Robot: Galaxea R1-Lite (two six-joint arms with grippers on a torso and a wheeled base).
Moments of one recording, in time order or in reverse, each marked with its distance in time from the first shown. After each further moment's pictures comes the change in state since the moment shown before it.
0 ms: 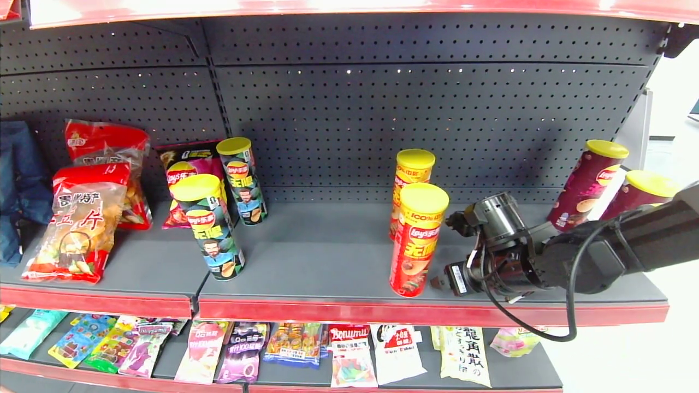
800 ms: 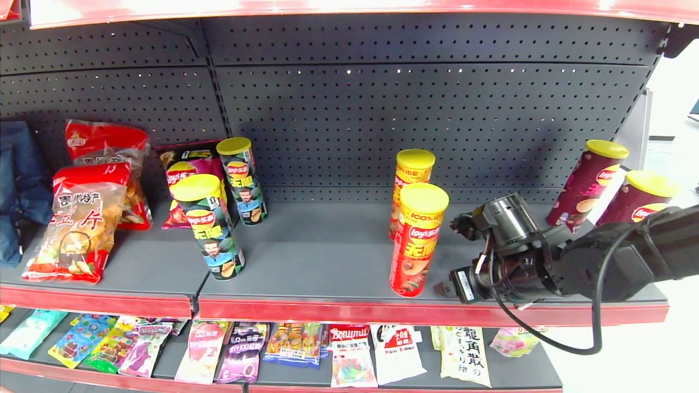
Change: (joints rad) left arm 0.000 0.000 0.000 0.000 0.000 0.000; right arm 0.017 -0.063 0.043 0.028 0.014 -0.002
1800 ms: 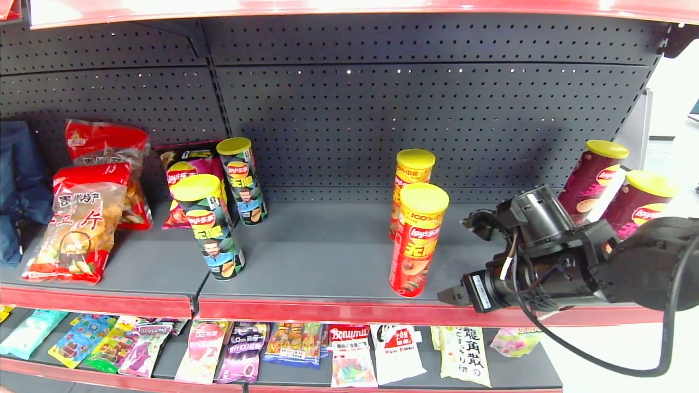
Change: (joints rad) left arm 0.000 0.000 0.000 0.000 0.000 0.000; right arm 0.030 -0.136 0.032 0.095 0.110 0.030
